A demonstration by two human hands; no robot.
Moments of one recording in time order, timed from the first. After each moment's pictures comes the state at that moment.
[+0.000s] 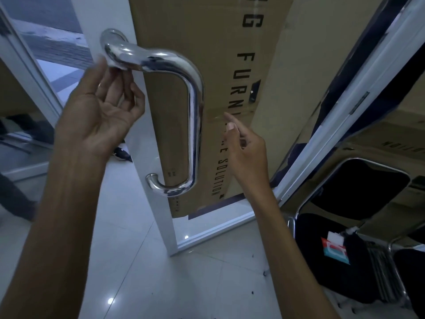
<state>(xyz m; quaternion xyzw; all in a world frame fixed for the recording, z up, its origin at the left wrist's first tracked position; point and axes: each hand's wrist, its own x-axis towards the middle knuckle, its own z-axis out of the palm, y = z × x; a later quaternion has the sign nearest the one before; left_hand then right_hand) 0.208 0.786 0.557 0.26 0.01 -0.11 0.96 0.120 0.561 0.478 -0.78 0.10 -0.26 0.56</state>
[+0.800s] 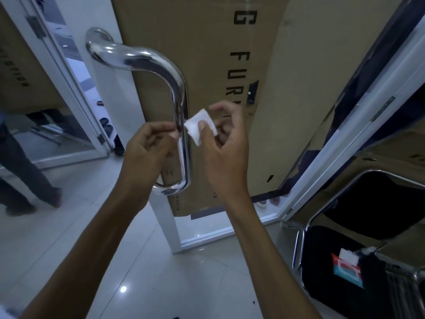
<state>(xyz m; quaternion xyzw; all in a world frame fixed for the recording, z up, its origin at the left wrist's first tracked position) 0.144 0.712 0.488 0.72 -0.05 0.05 0.69 0.116 0.569 0.496 -0.69 -0.01 -0.29 0.66</state>
